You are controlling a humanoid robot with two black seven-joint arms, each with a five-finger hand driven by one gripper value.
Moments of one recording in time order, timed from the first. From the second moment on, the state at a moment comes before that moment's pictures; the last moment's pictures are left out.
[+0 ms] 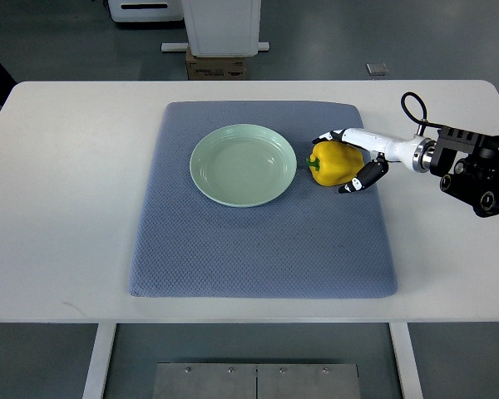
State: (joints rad) left arm -0.02 0.00 -0.11 -0.23 0.02 0.17 0.04; right arm 1.27 -0.22 -0.67 0.55 -0.52 0.00 0.61
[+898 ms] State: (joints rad) left arm -0.02 0.00 -0.11 -0.23 0.02 0.17 0.04; right arm 1.25 -0.20 -0.65 0.52 -0.50 -0.03 0.61
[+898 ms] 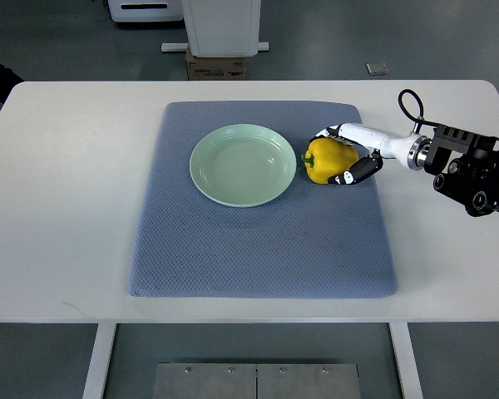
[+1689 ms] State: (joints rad) left arm -0.02 0.00 -0.11 -0.23 0.02 0.17 0.04; right arm 1.27 -0.20 -0.65 0.51 -0.49 -0.08 0.61
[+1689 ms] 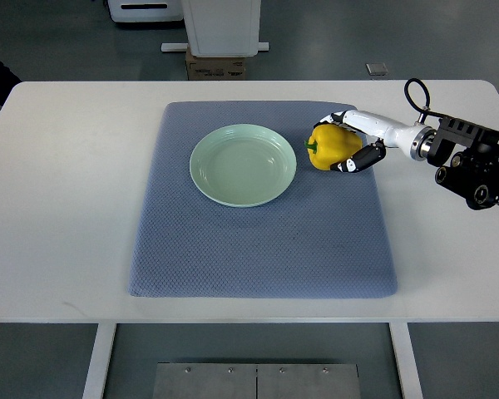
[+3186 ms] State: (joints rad) left arm -0.02 0.00 -0.11 -0.23 0.02 0.17 0.04; right arm 1.30 0.00 -0.65 0.48 -0.34 -0.08 0.61
